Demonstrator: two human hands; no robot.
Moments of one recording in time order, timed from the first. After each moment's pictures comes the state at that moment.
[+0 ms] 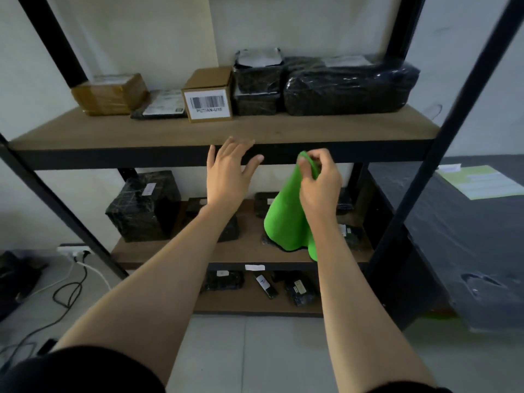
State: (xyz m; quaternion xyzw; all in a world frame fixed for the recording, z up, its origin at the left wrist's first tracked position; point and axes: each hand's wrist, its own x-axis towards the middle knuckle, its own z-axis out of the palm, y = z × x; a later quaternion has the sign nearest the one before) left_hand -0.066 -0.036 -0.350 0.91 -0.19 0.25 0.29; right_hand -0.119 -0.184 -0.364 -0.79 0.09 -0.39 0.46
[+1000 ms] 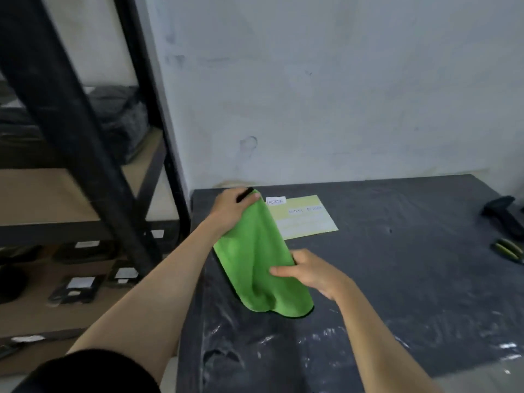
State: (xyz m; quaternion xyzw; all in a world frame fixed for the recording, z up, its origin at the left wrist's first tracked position) left_hand -0.052 -0.596 -0.362 0.83 -0.21 -0.09 0.50; right_hand -0.197 -0.752 -0.393 -0.80 0.11 0.22 0.56
